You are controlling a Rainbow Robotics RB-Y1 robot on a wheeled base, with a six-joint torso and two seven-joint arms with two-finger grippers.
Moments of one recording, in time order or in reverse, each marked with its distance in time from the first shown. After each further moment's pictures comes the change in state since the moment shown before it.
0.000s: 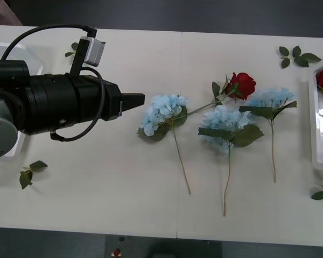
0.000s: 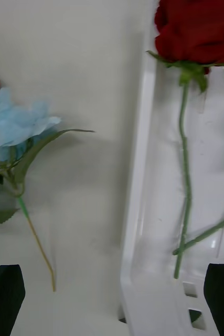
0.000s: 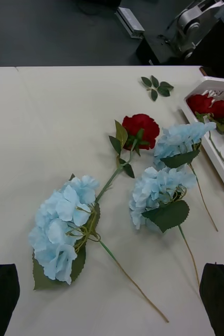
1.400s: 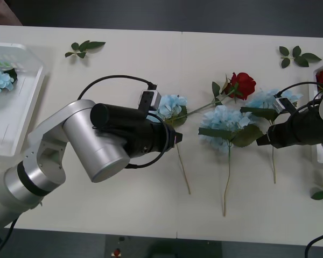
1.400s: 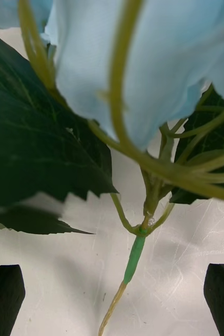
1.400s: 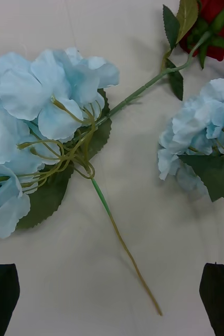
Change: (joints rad) right arm -0.092 0.412 0.194 0.141 0.367 -0.102 0.285; left arm -0.211 -0.267 -0.476 0.257 -0.550 0.229 0.538
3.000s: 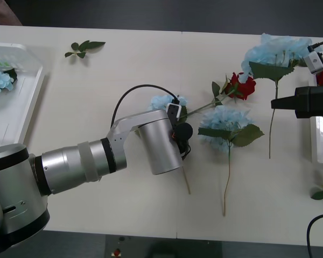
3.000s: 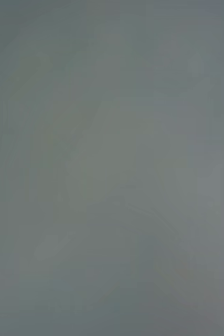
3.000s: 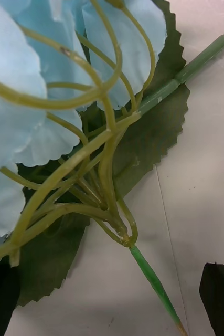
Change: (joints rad) right arm 0.000 -0.018 -0.300 -0.198 -0.632 0.239 0.065; left arm -0.365 -0.235 -0.394 0.666 -0.133 -0.051 0.227
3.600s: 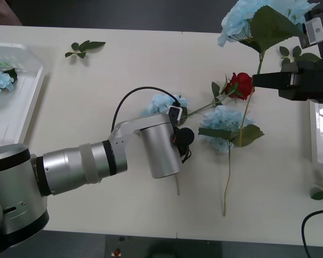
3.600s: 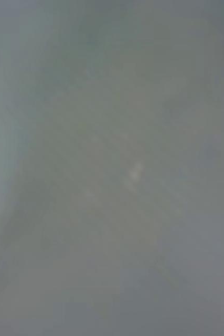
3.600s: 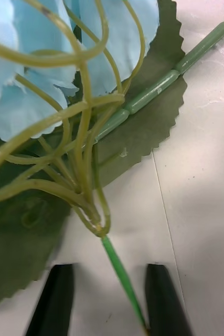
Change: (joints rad) right arm -0.048 0.000 0.104 0.000 -0.480 -0.033 -0.002; left arm -0.004 0.000 -0.034 0.000 -0.010 -0.003 0.025
